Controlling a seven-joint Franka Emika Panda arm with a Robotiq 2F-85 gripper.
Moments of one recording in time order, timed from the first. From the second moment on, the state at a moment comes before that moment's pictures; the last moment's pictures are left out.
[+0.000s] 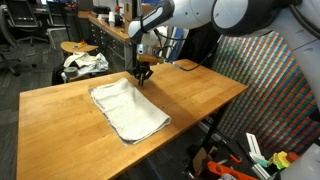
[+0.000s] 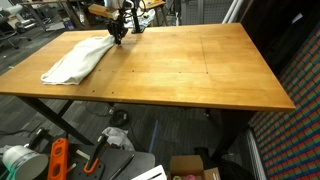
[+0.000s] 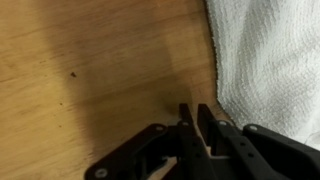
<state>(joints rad) -0.03 0.86 0.02 -1.26 0.17 1.98 0.18</state>
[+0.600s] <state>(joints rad) -0.04 0.68 0.03 -1.46 0.16 1.95 -0.09</state>
